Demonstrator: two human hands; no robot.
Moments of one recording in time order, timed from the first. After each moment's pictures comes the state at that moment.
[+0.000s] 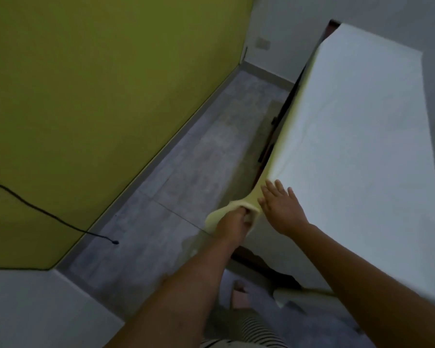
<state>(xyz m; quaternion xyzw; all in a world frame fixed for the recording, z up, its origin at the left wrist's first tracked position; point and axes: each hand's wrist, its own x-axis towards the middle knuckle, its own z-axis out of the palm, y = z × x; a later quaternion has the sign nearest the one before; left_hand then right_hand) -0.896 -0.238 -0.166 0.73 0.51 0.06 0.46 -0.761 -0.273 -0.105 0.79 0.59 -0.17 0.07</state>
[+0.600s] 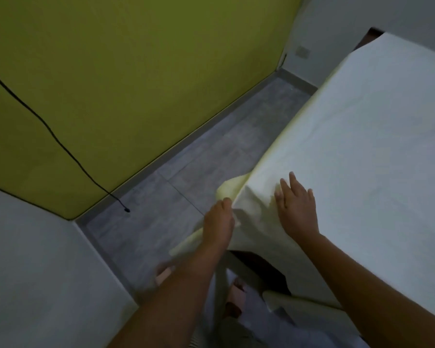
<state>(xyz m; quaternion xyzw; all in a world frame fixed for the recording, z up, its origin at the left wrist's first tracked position) -0.893 -0.333 -0.163 0.73 0.63 0.13 0.24 -0.721 -0.361 -0.102 0.79 0.59 -0.11 -0.08</state>
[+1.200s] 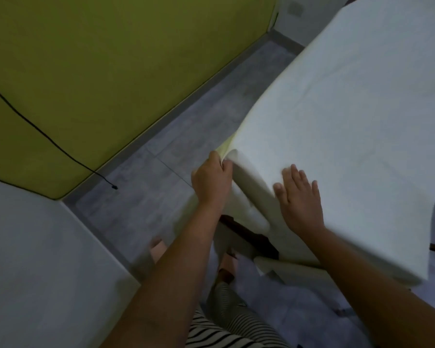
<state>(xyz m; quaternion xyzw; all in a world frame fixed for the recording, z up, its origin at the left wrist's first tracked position) -0.856 -0.324 -0.154 0.65 0.68 0.25 0.22 -0.685 -0.427 -0.122 0.80 0.58 -0.15 -0.03</state>
